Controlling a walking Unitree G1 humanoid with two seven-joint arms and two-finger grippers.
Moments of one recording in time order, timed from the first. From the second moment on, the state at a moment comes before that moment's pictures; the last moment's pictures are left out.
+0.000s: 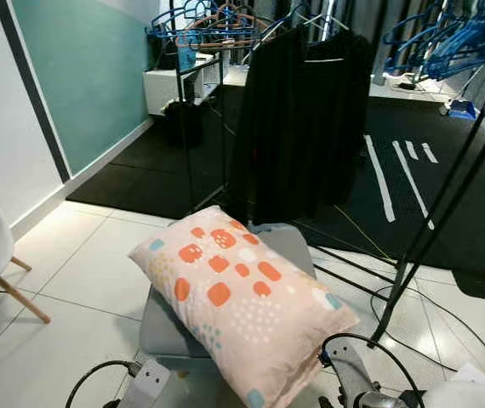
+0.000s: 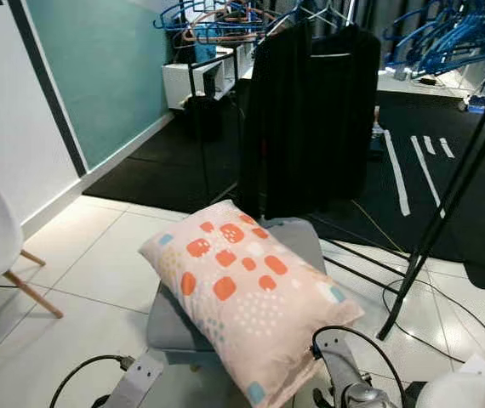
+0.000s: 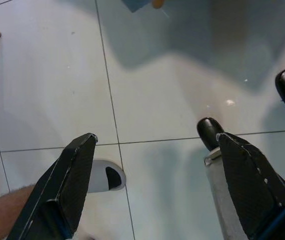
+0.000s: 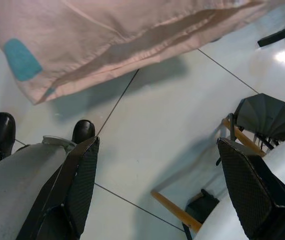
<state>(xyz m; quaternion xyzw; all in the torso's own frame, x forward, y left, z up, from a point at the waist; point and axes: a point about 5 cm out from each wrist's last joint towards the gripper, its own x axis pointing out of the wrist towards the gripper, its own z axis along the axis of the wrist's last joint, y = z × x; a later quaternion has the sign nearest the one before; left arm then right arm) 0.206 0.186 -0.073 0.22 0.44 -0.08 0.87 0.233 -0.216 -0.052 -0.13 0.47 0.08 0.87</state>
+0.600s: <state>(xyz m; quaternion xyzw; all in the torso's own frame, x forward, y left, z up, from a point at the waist) 0.207 0.188 -0.072 0.20 0.44 -0.05 0.87 0.233 -0.217 -0.052 -0.13 0.47 0.08 0.87</state>
